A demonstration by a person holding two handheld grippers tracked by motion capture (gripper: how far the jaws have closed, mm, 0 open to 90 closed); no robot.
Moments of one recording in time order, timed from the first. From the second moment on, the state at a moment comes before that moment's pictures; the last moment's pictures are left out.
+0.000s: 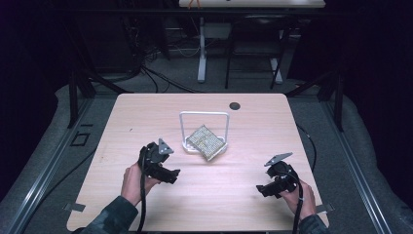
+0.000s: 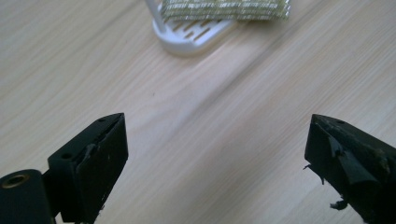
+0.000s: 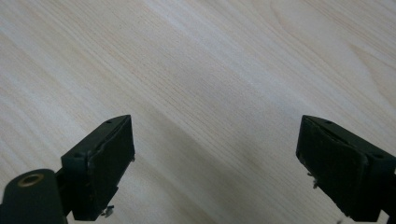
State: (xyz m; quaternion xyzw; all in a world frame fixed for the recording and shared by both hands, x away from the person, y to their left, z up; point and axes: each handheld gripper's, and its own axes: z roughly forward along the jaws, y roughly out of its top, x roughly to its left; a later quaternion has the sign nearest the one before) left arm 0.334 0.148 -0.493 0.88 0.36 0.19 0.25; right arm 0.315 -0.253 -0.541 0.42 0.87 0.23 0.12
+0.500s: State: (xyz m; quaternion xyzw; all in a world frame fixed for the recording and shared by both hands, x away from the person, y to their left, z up) left arm 0.324 0.184 -0.525 0.87 0.41 0.15 0.24; right arm 0.315 -0.251 -0.542 0.42 0.87 0.22 0.11
